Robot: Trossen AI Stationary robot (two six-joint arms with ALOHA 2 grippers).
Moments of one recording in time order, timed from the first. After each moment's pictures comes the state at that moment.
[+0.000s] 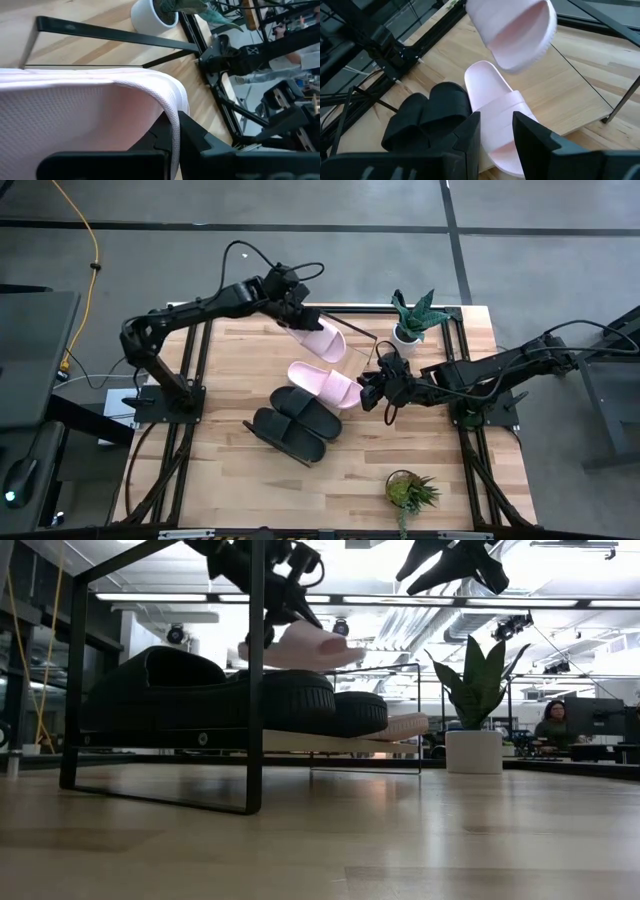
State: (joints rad) left arm 0.62 1.63 1.43 -0.52 0.43 -0.73; right arm 0.27 1.28 1.10 -0.55 0.63 0.96
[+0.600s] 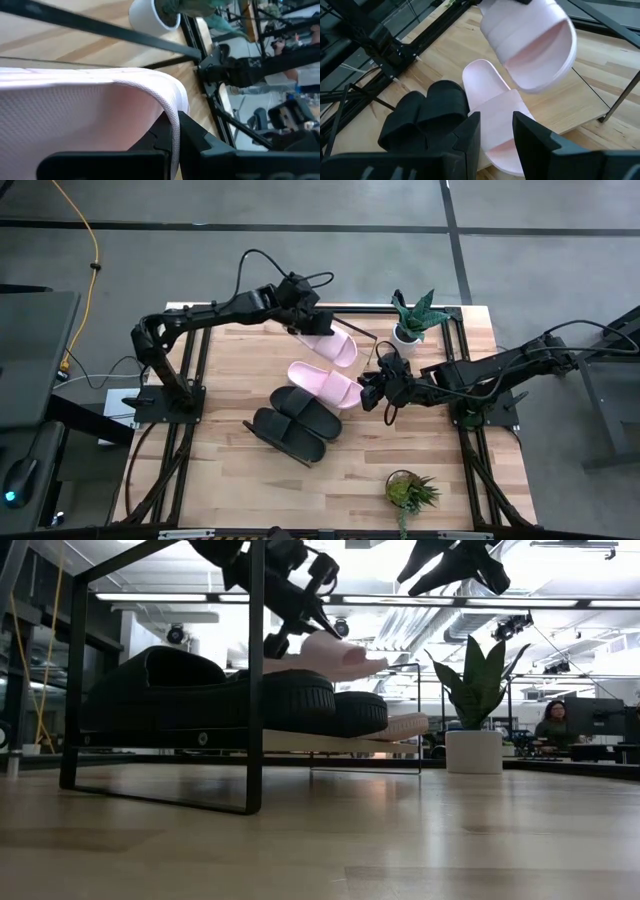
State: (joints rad) left arm 0.58 1.71 1.43 -0.41 0.36 -0.87; right arm 0.27 1.28 1.10 -0.56 0.63 0.96
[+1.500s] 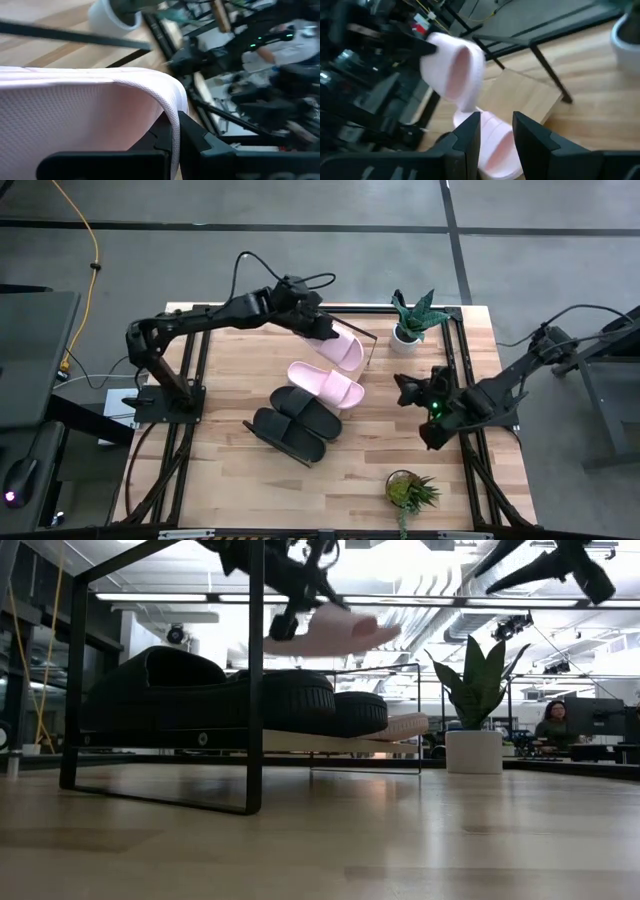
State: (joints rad) left arm 0.51 1.66 1.43 -0.34 0.39 -0.81; right arm 0.60 1.13 0.93 -0.93 1.17 1.91
